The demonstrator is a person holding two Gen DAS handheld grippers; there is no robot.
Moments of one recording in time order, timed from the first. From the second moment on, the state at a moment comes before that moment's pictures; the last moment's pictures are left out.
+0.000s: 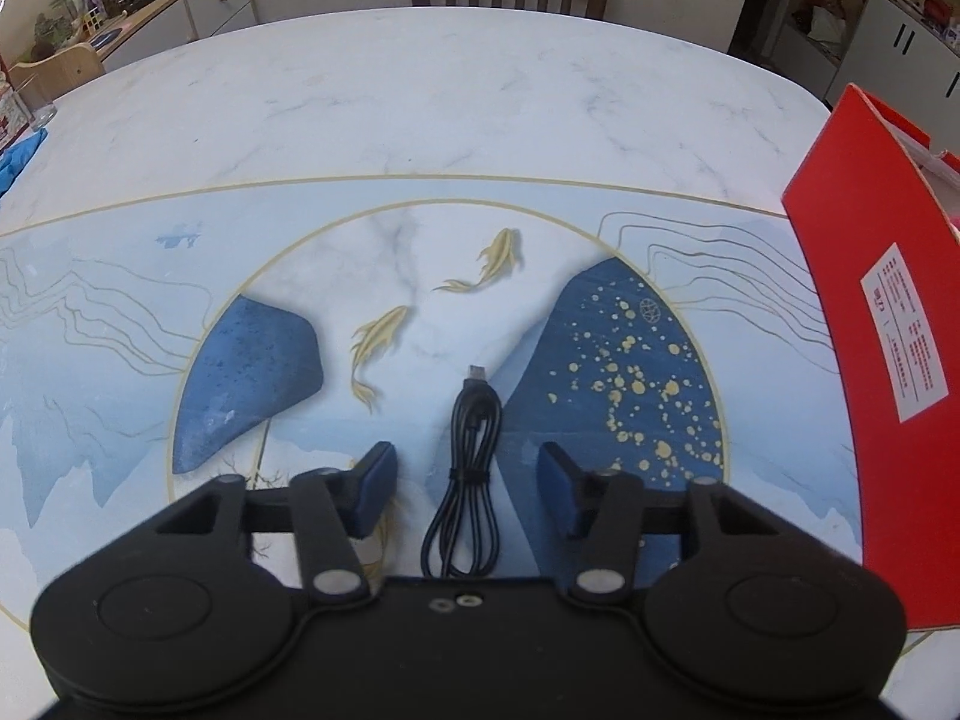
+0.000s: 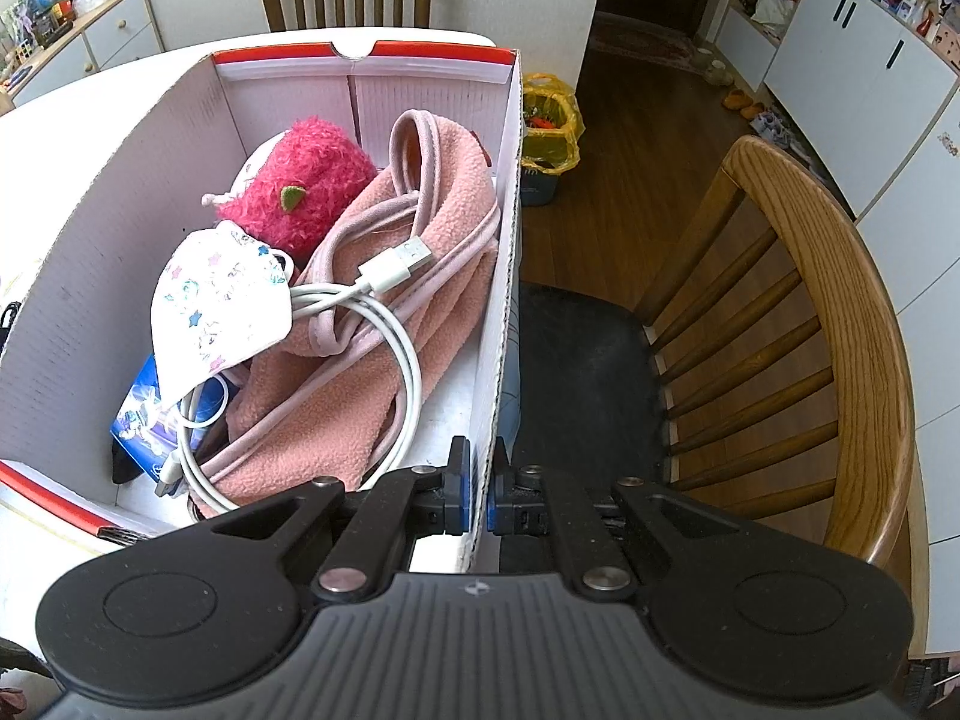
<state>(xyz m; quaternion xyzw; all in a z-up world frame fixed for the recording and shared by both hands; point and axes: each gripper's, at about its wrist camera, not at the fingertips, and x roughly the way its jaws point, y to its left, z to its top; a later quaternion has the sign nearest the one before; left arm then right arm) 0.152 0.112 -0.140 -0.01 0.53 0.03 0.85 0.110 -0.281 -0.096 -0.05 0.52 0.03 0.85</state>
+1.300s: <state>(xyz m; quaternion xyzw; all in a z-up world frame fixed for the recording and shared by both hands) 0.137 0.010 0.018 -0.02 0.41 -0.18 0.90 0.110 -0.281 -0.094 -0.04 0.52 0.03 0.85</state>
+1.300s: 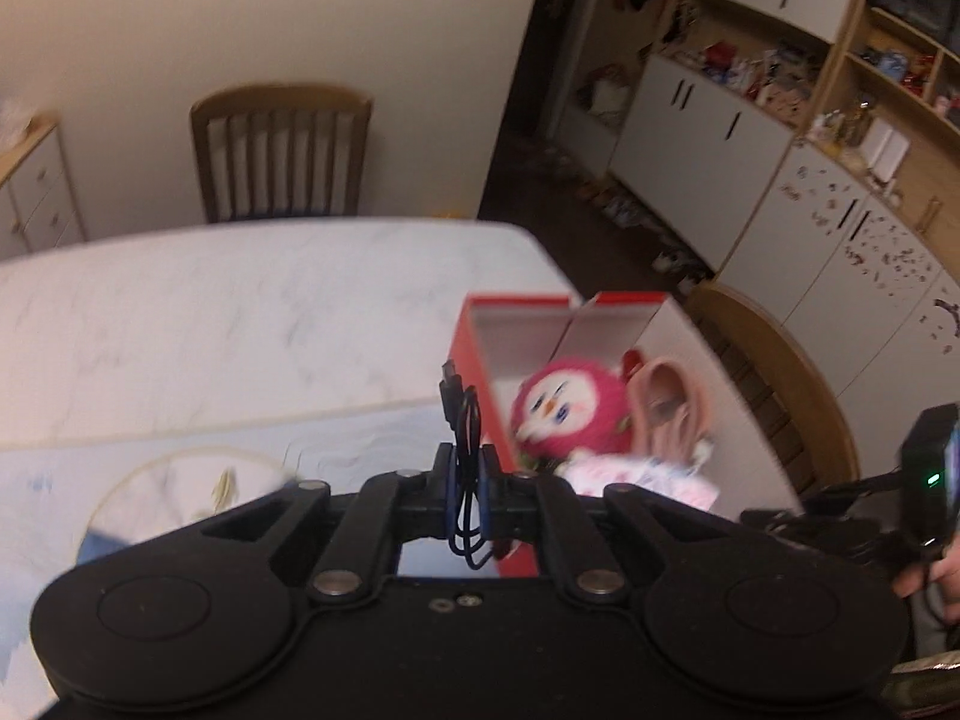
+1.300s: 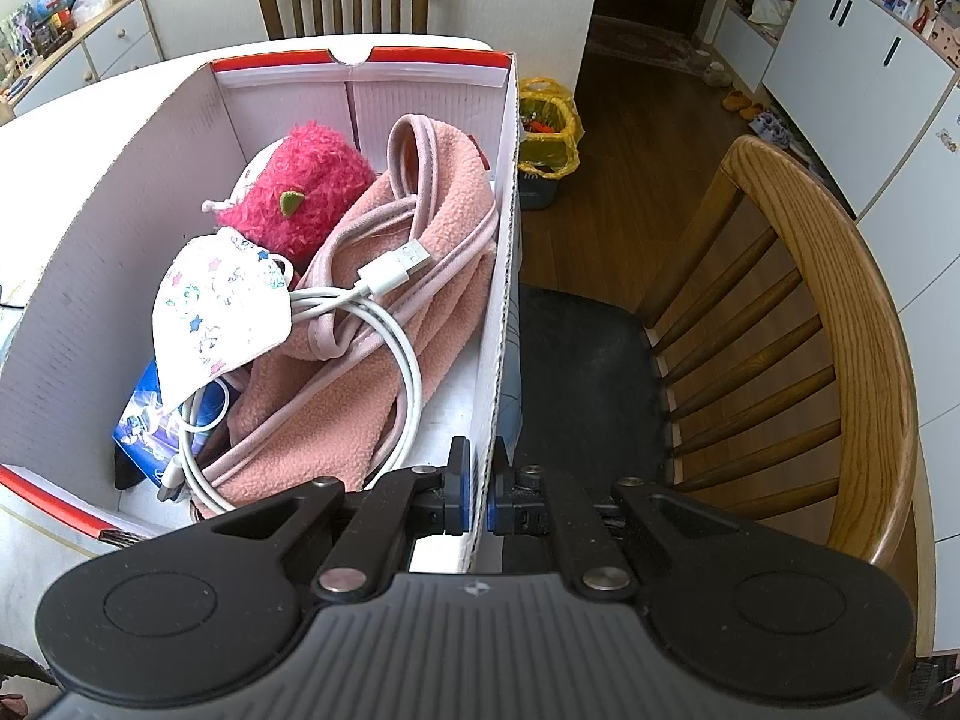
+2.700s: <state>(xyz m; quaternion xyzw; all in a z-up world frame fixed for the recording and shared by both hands) 0.180 -0.116 -0.042 0.09 0.46 -0.28 0.84 0.111 -0.280 -0.094 -0.04 0.52 0.03 0.85</state>
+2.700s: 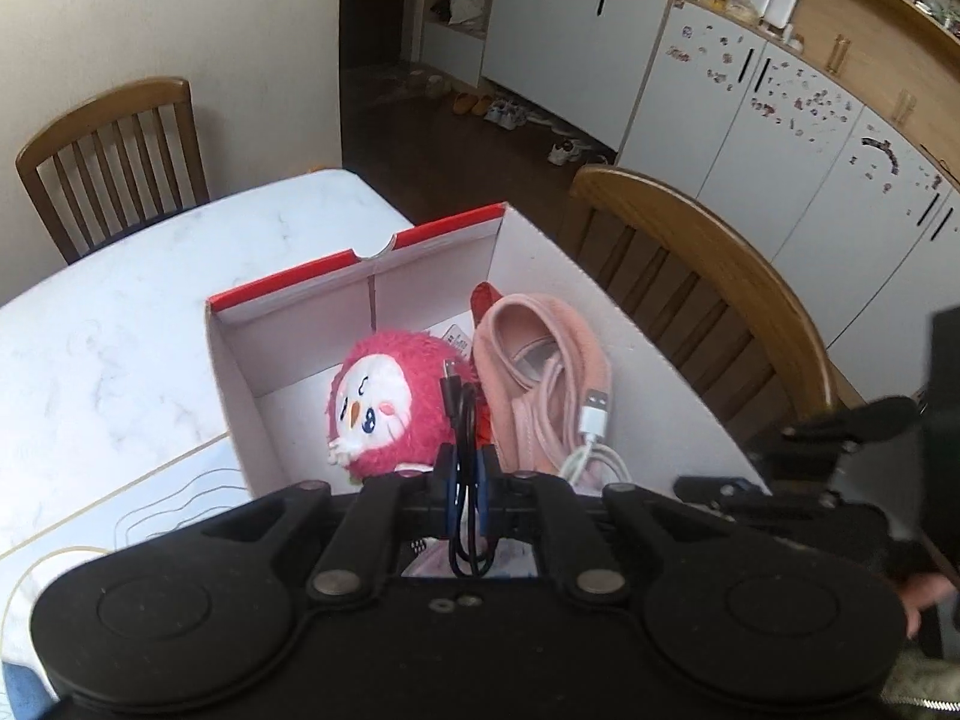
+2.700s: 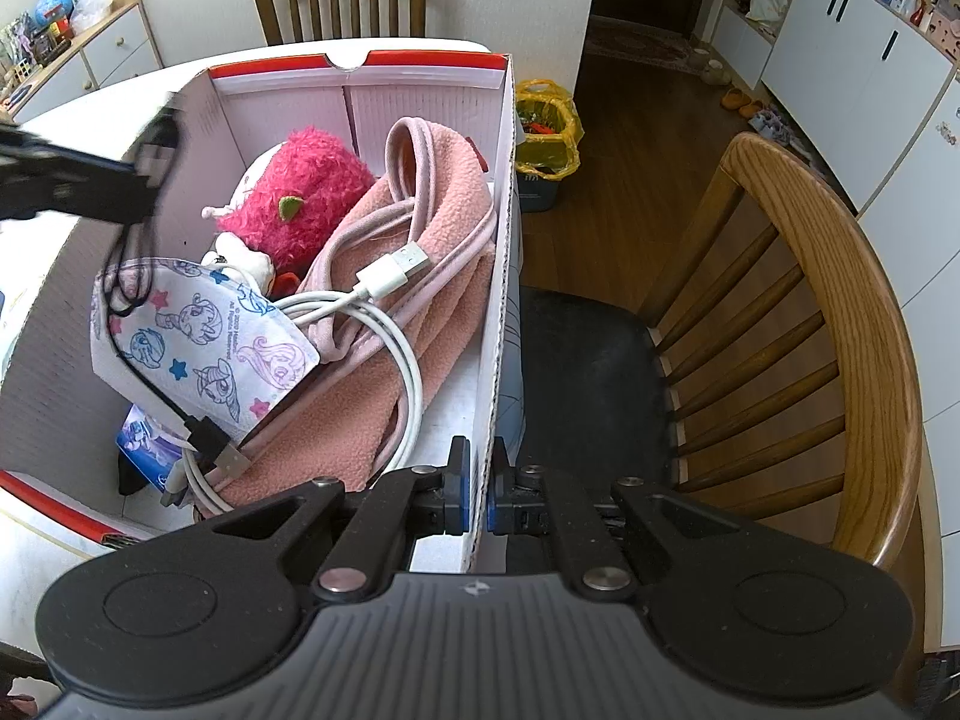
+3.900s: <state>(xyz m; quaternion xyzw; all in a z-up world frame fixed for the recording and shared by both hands) 0.183 -0.128 -0.062 0.10 0.47 -0.27 0.84 0.104 -0.287 -0.076 -0.02 0.49 0.03 0.87</state>
